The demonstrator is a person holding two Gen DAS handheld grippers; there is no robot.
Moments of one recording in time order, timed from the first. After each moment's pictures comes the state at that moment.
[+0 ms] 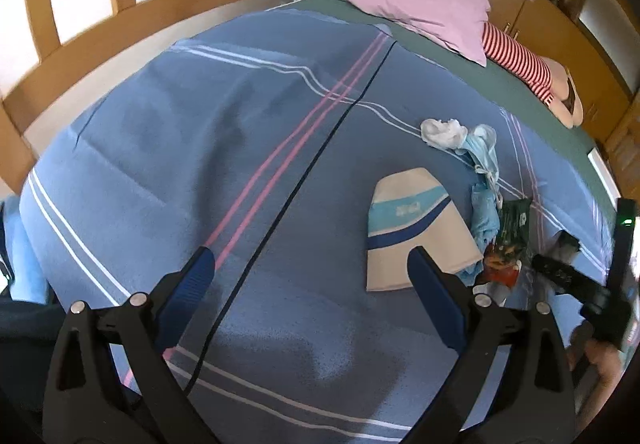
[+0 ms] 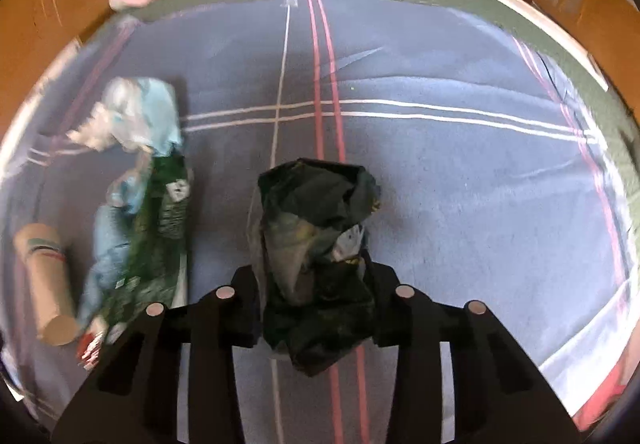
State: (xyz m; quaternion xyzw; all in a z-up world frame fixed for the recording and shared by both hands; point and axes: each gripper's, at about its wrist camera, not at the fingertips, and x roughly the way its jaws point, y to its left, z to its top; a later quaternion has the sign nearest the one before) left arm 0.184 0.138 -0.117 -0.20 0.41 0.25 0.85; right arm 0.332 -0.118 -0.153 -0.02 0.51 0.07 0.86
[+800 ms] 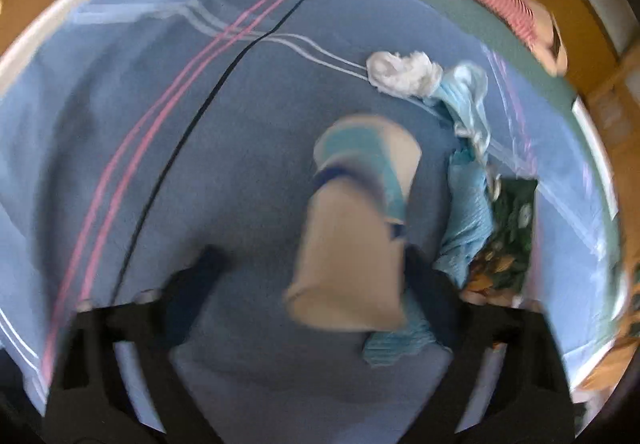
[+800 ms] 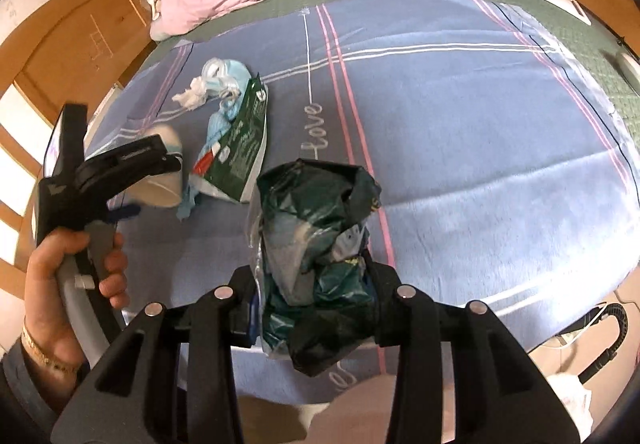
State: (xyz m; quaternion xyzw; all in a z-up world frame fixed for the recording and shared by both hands) left arm 0.289 0.122 -0.168 -0.19 0.52 0.15 0.82; right arm 0.178 -0.147 -0.116 0.07 0.50 0.11 0.86
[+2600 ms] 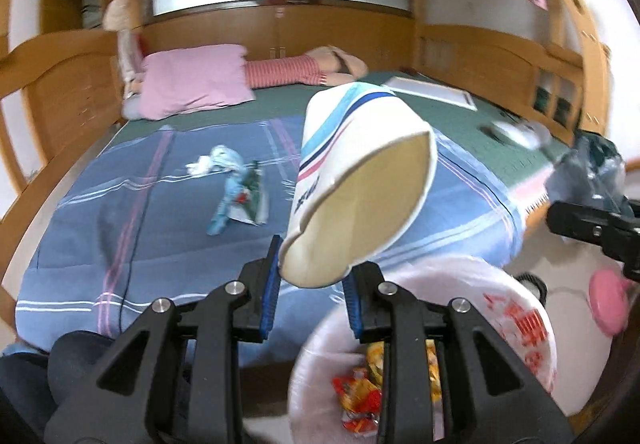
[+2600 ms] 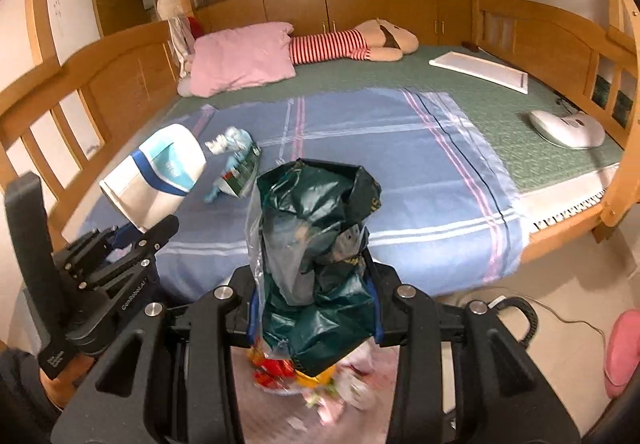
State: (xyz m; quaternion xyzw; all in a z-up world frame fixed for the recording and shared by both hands) left arm -0.007 -0.090 -0.035 0.03 0.29 -0.07 0.95; right arm -0.033 -0.270 0.013 0.03 0.37 0.09 0.93
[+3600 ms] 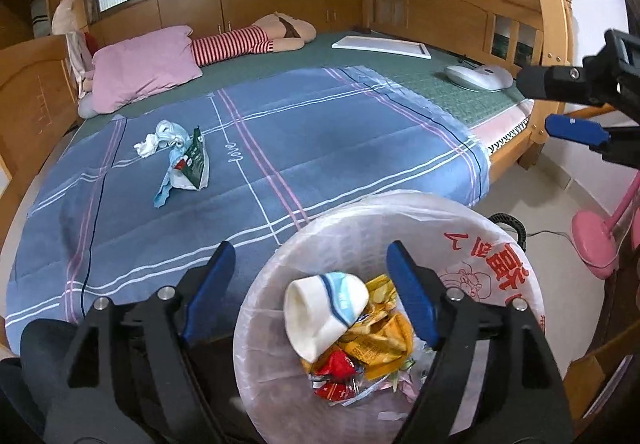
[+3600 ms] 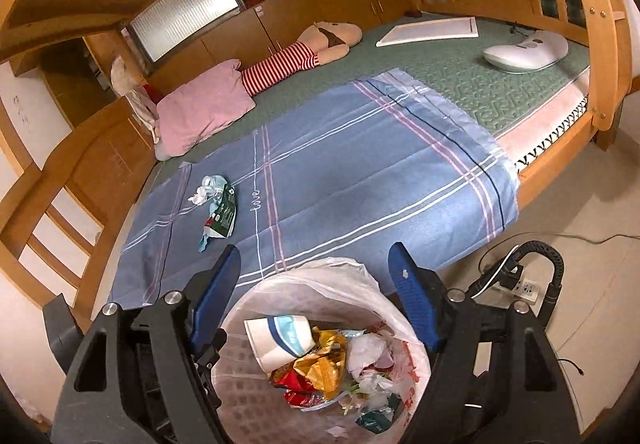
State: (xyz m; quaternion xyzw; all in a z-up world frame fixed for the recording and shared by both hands) left arm -0.017 -0.129 -0.065 0.07 0.34 -0.13 0.93; right arm -0.037 -0.334 0.002 0.20 0.34 0.05 0.92
